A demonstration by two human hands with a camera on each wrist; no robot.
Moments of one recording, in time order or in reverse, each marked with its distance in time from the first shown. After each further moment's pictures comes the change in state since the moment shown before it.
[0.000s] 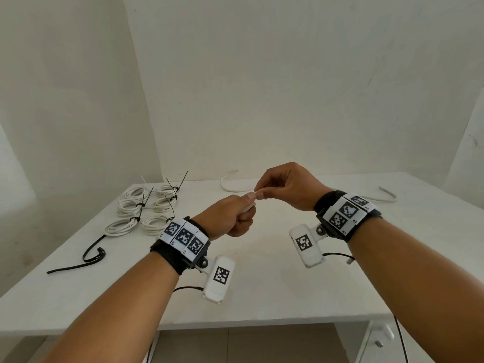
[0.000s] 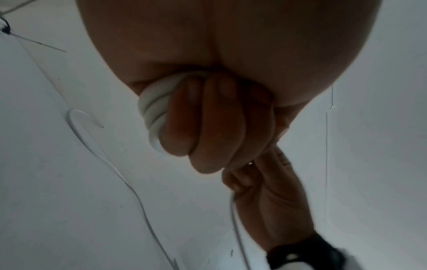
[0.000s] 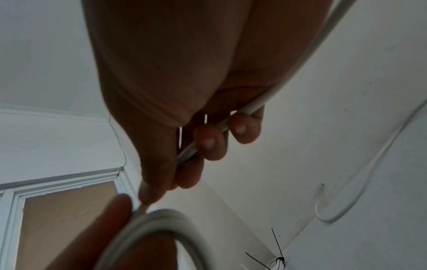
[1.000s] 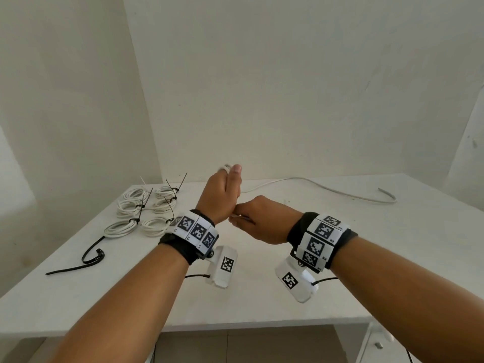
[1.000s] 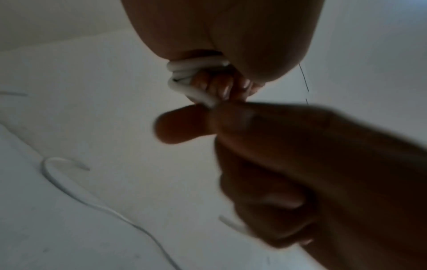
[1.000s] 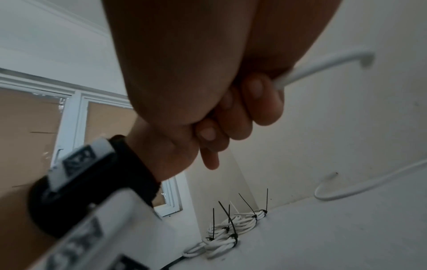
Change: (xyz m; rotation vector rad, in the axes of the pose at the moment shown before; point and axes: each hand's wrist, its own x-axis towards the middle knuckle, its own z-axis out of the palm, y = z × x) left_hand 0.023 0.003 -0.015 0.403 0.634 0.361; right_hand -0.008 -0.017 0.062 -0.536 -0.265 -0.055
